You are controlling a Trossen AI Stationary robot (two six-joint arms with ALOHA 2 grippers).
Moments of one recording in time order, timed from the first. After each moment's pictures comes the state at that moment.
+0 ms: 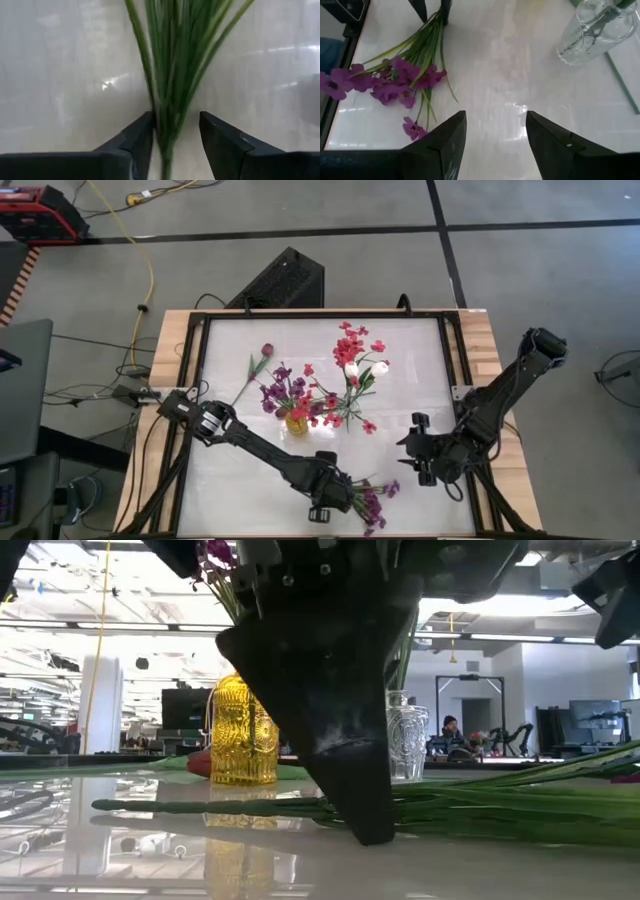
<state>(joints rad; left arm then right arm) -0.47 2.39 1.97 -0.83 -0.07 -0.34 0.82 1.19 0.78 -0.59 0.50 0.68</state>
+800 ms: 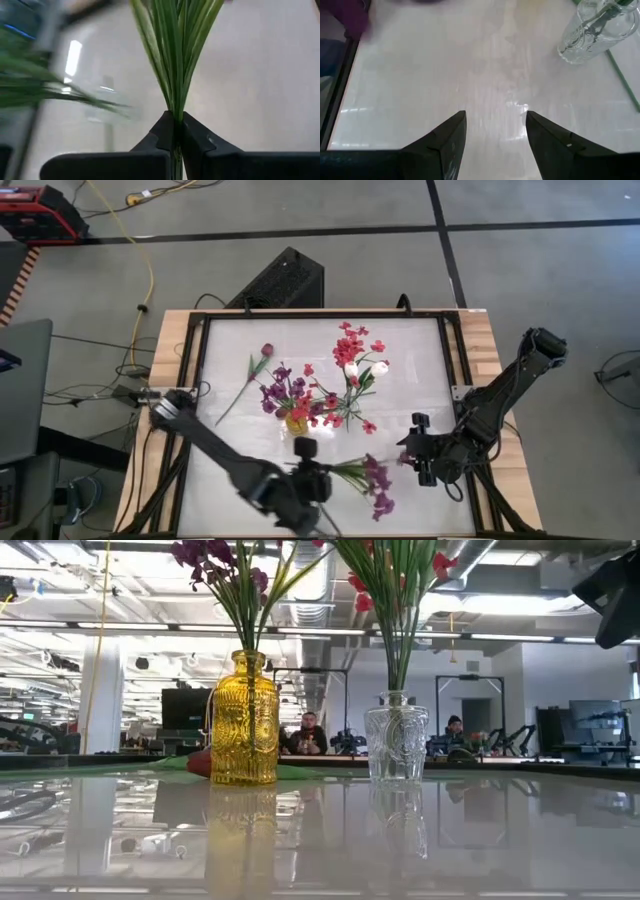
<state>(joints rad) -0.62 2.06 1.92 -0.88 -0.76 -0.27 0.82 1.19 0.78 -0.59 0.49 0.70</state>
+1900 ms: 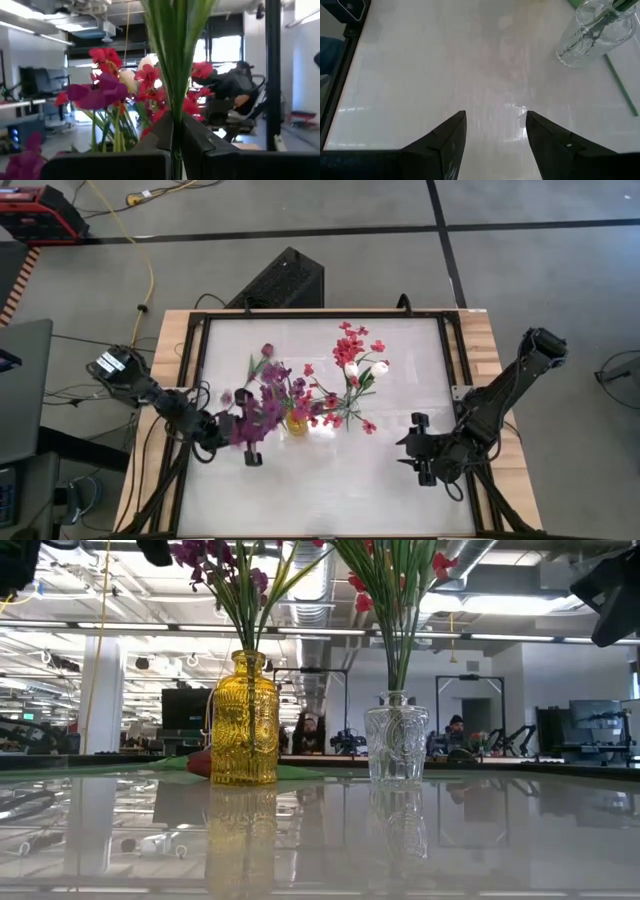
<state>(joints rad) -0.60 1.44 0.40 1.56 -0.77 0.39 0.82 1.19 0.78 -0.59 0.50 0.67</state>
